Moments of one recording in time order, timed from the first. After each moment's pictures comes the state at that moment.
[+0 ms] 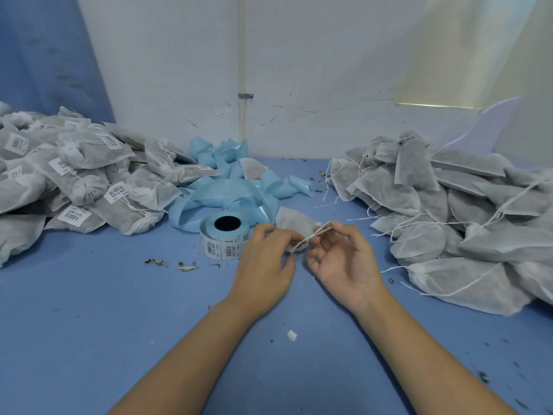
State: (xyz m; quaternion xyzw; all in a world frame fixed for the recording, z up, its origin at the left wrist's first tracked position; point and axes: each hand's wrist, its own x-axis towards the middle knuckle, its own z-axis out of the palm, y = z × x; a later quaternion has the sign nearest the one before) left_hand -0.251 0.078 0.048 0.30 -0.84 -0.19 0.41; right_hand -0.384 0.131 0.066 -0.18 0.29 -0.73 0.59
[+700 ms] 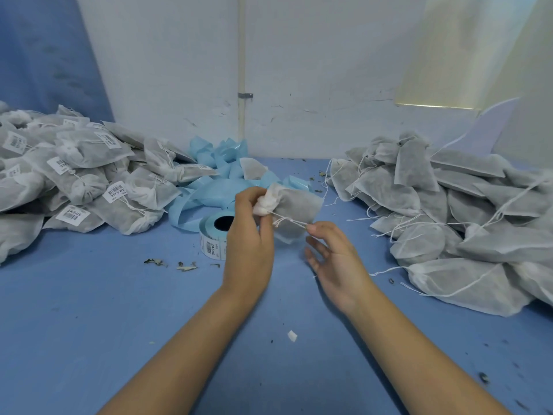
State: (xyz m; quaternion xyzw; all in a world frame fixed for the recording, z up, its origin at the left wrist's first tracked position) left_hand -0.247 0.083 0.079 0.27 -0.67 -0.30 0.62; right_hand -0.365 0.130 0.070 -0.27 0.44 -0.72 0.46
